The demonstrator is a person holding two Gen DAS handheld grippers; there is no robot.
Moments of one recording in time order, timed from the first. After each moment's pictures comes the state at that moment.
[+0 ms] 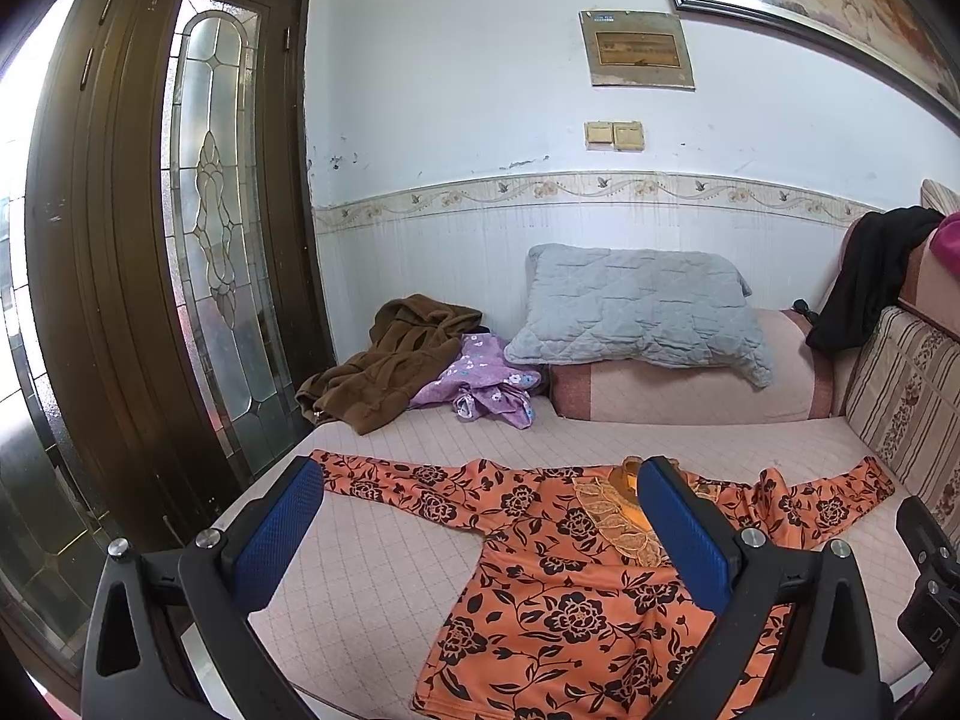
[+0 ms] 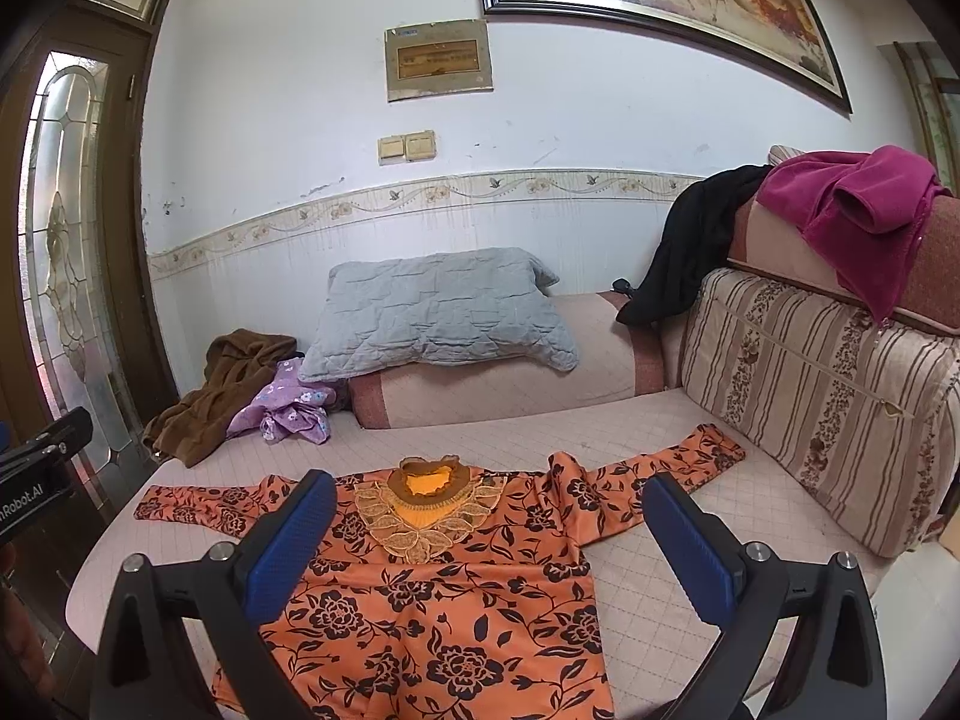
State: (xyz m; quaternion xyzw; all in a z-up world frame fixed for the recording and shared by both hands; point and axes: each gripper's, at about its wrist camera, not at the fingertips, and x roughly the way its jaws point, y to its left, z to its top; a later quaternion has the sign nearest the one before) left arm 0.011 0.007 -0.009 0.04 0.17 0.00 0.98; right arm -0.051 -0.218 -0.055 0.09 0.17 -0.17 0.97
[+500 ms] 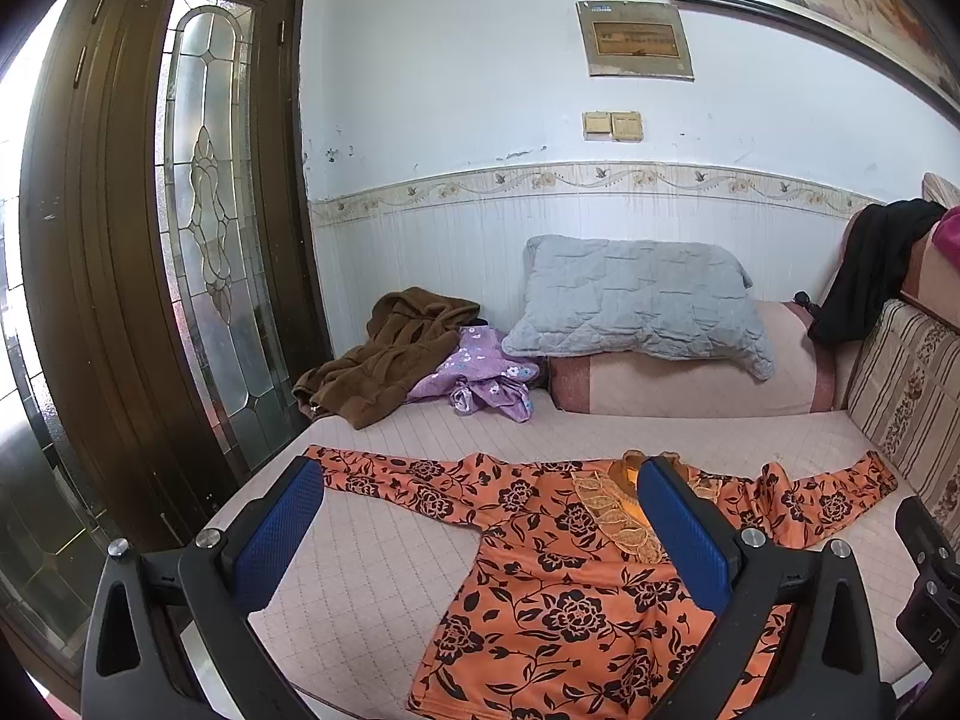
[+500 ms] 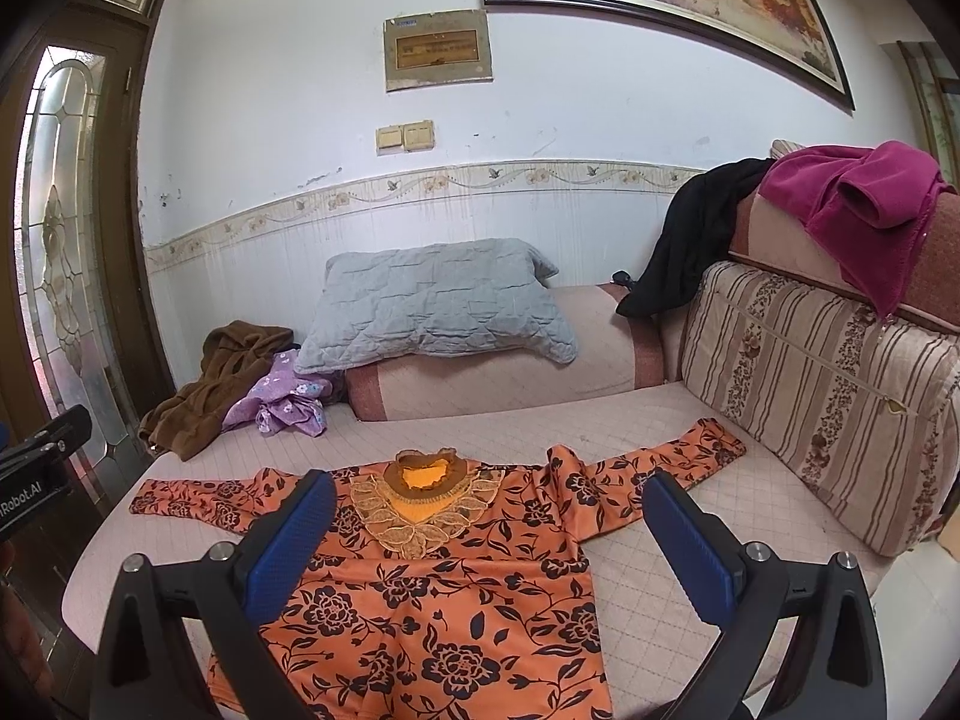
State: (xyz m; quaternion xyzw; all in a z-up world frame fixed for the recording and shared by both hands) left arm 0.021 0.002 -0.013 0.04 0.18 0.00 0.98; right arm -0.039 -0.222 -0.060 0.09 0.18 -0.17 0.96
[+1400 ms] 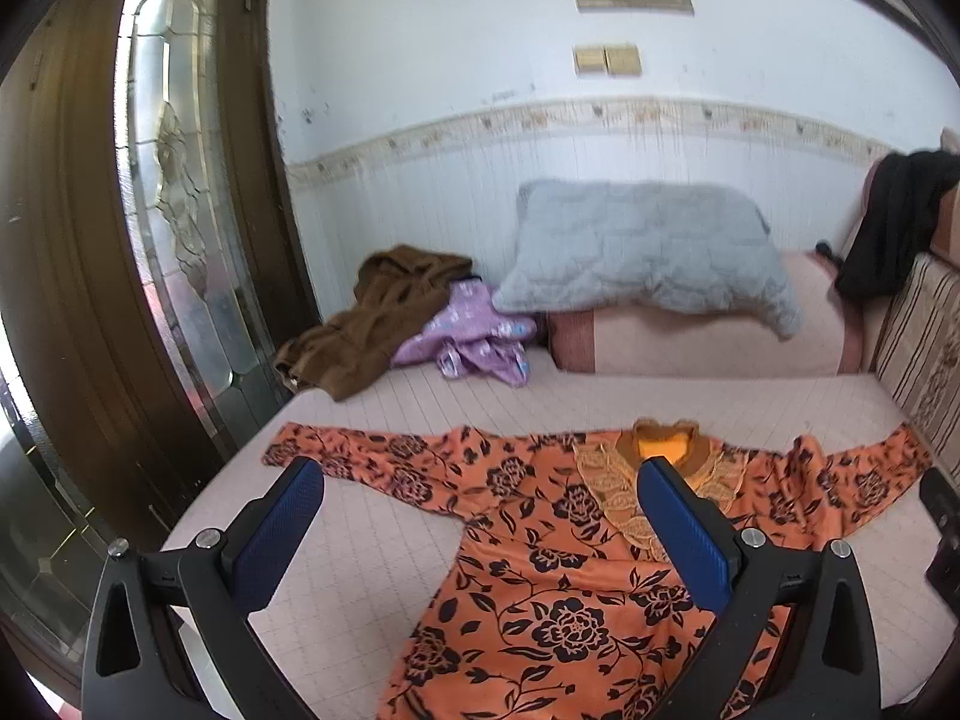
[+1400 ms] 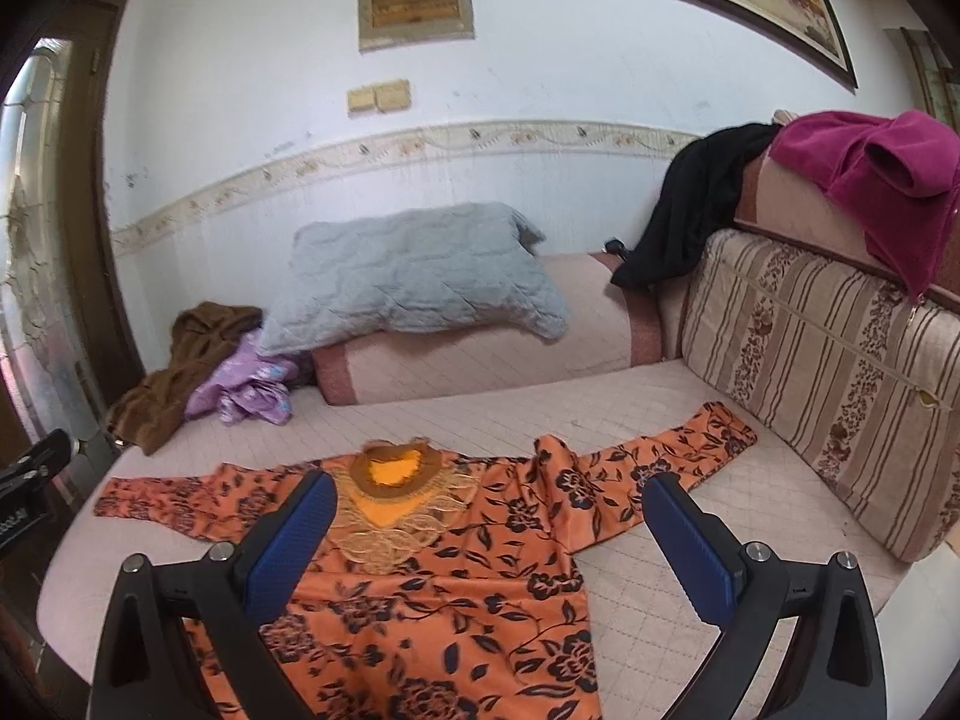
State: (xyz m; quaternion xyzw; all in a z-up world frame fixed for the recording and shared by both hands) left arm 0.115 -0.047 -0.067 0.07 0.25 0.01 0.97; right arm 0.049 -0.280 -0.111 0.11 0.23 -0.19 0.95
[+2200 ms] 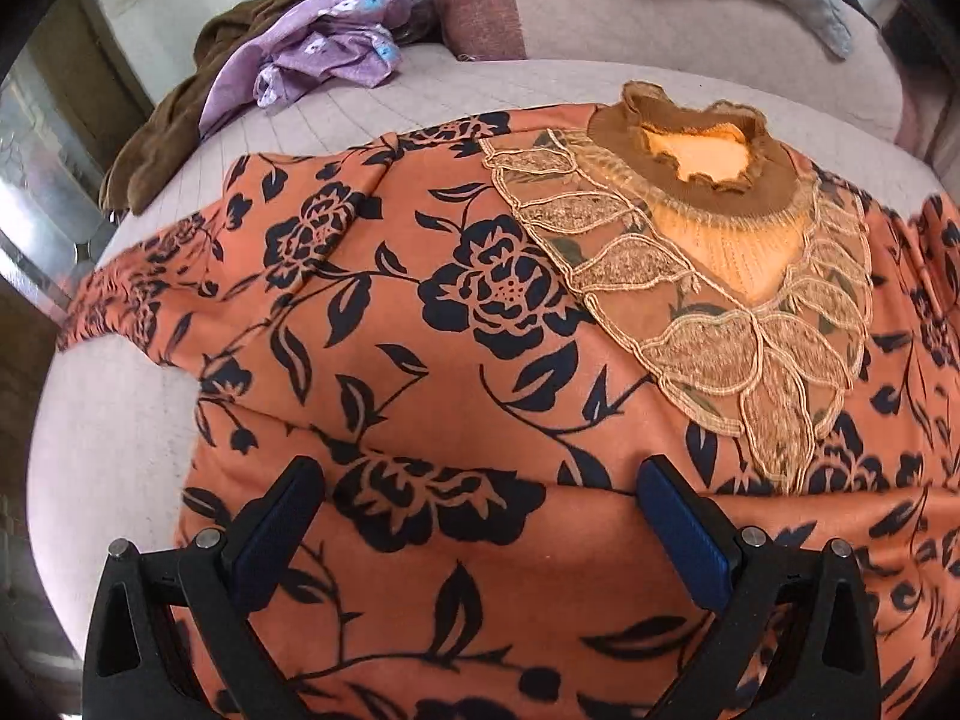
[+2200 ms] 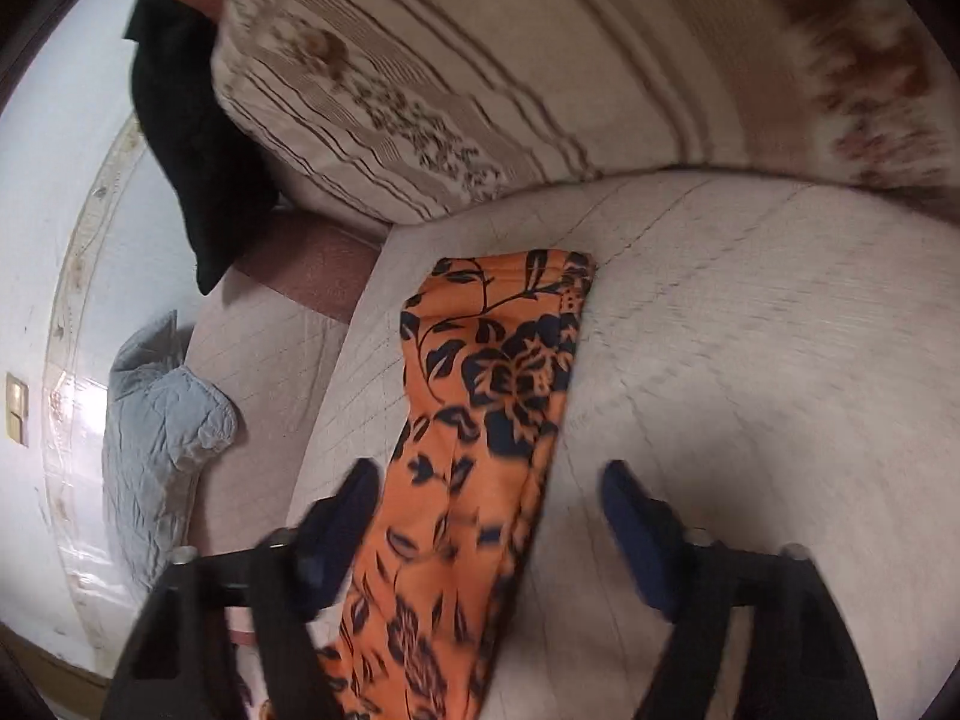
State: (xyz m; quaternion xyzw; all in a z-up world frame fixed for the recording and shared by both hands) left arm 0.297 -0.117 -0.323 0.11 0.51 -0.03 0.85; right arm 0.137 -0.723 -0.387 0.57 0.22 -0.27 0.74
